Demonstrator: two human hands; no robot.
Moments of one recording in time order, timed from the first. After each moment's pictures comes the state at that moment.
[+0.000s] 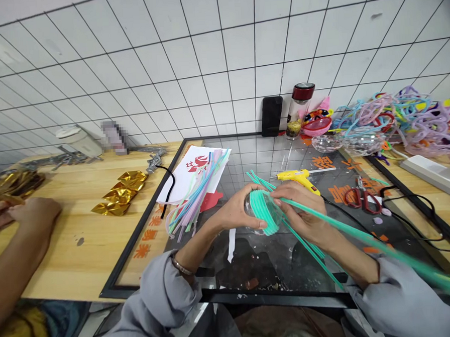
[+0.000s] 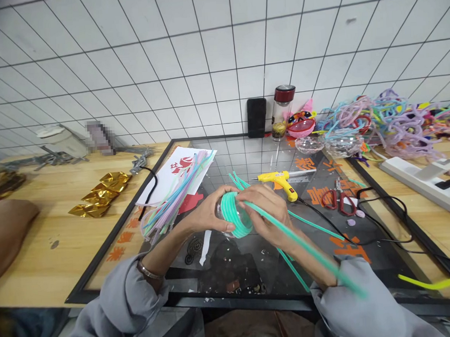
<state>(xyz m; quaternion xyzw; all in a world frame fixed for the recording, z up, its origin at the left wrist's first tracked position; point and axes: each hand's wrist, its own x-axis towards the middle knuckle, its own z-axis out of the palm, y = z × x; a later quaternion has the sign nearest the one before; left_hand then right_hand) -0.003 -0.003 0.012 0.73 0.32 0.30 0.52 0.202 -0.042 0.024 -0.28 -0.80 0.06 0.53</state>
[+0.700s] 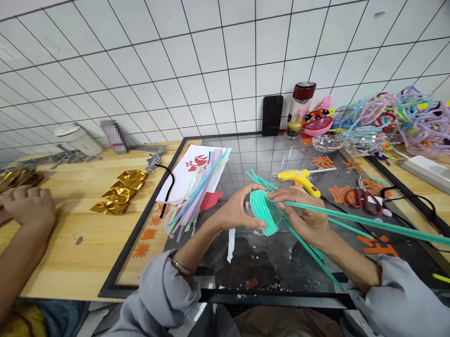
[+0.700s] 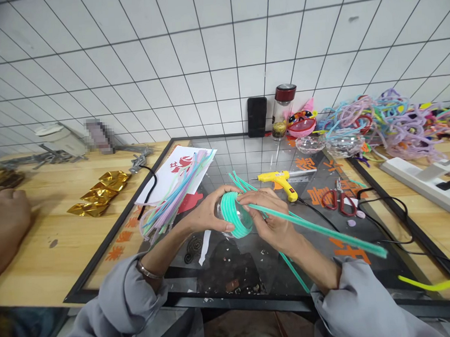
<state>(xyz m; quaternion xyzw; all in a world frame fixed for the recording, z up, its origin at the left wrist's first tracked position) -0.003 -0.002 0.009 0.73 0.31 0.31 0.53 0.204 -0.043 0.012 -0.30 -0.77 0.13 0.55</state>
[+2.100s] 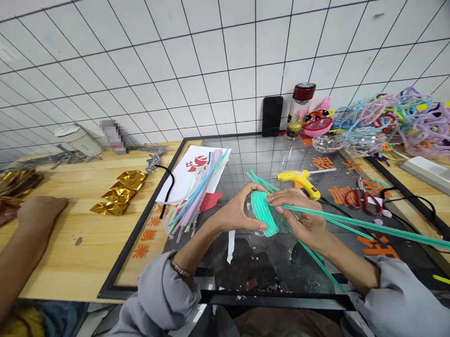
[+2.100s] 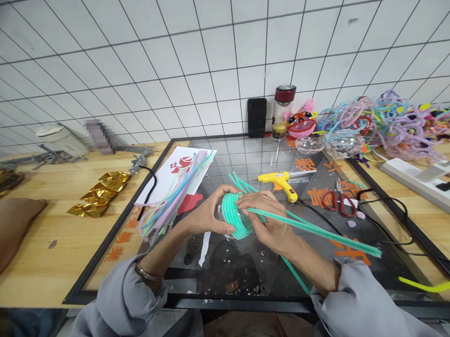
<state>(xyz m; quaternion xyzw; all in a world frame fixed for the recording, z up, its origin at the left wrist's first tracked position) -0.005 -0.005 0.011 0.75 0.32 0.28 0.51 0.202 -0.045 0.009 -0.30 -0.77 0.13 0.55</state>
